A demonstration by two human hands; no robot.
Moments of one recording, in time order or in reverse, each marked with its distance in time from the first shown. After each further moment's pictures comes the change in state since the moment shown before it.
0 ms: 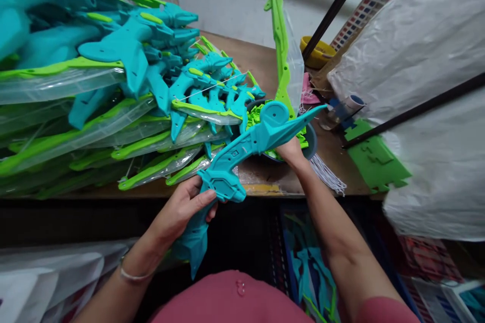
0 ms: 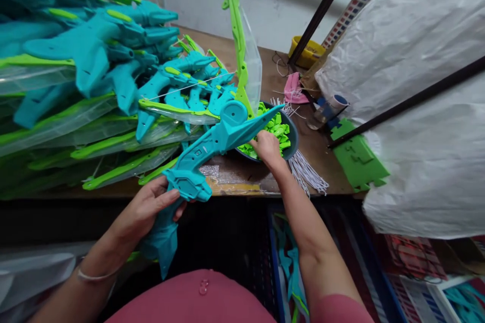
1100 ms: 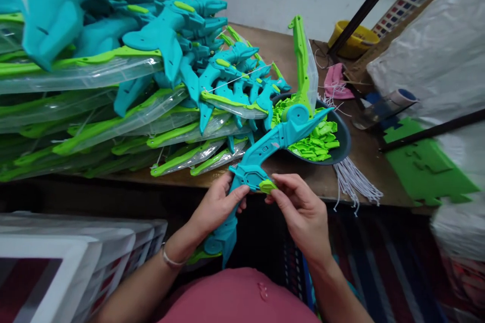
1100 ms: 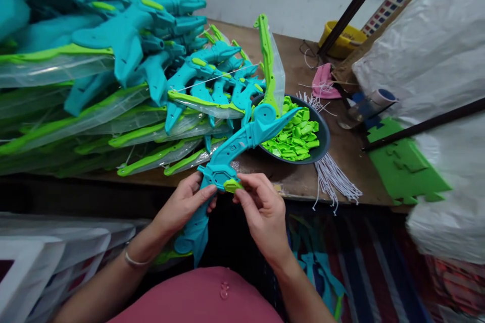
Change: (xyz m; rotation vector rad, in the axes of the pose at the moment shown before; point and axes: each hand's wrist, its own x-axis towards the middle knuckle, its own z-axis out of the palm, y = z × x) left_hand 0.005 -0.019 0.015 0.093 0.126 -0.102; right_hand -0.180 -0.117 -0.026 1.055 0.028 -0.046
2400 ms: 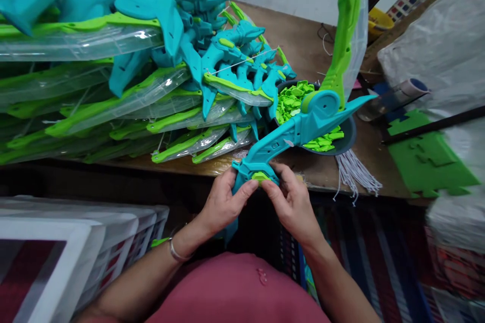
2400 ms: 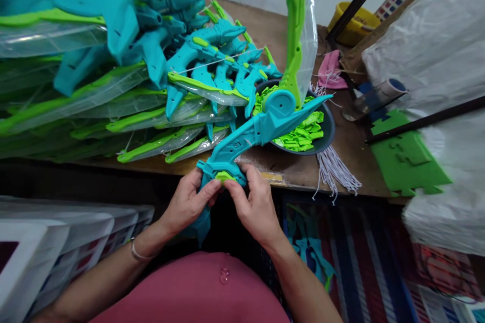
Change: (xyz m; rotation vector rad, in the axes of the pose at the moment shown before) left_hand -0.014 -0.006 0.011 0.318 0.147 0.182; right_hand 0.004 0.008 0.011 -0.248 -0.131 0.021
